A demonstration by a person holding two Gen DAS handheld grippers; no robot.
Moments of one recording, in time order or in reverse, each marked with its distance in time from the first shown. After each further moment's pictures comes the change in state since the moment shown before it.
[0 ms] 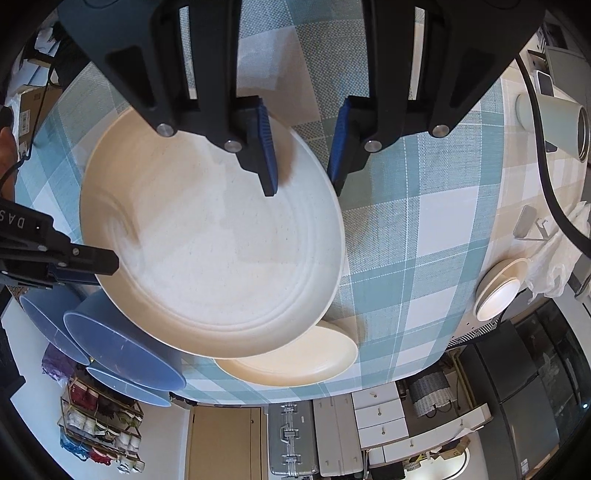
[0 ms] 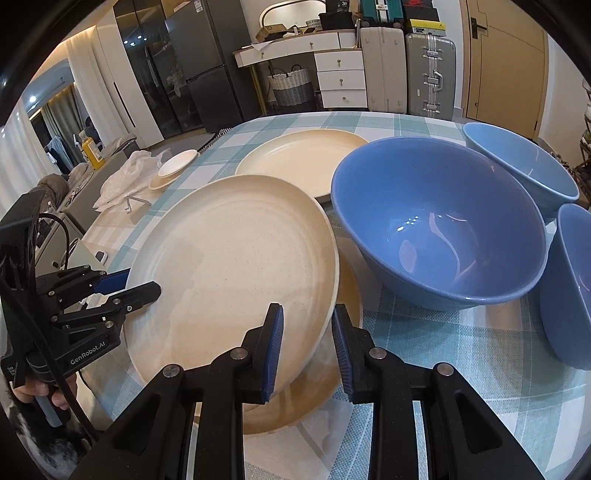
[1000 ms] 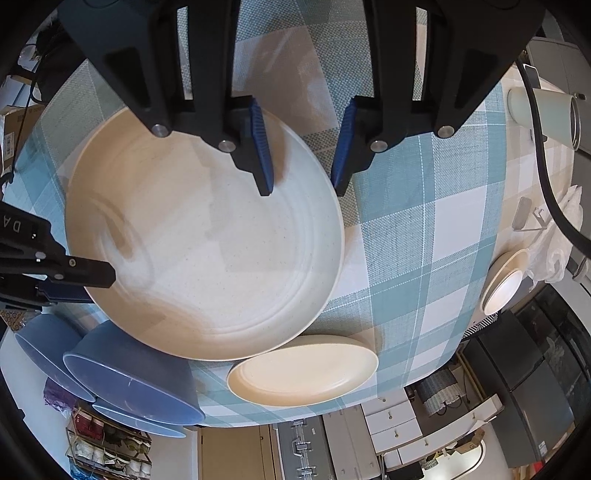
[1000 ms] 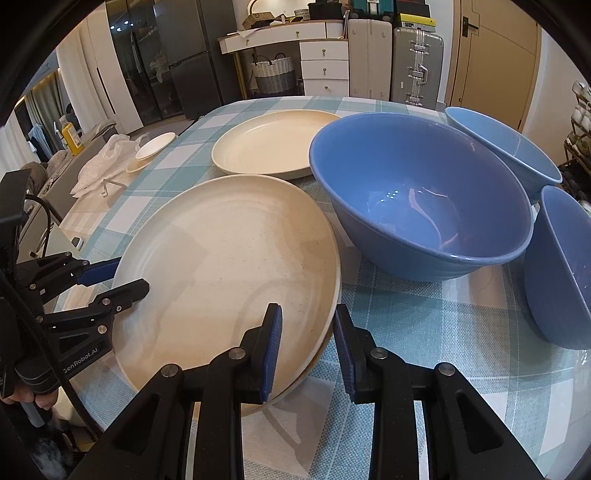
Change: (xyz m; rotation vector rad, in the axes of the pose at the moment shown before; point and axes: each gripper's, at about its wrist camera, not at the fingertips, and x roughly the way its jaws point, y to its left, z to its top) left arm 0.017 -0.020 -0.007 0.085 0.049 0.038; right arm 0.009 0.005 -0.017 -0.013 0.042 -0.101
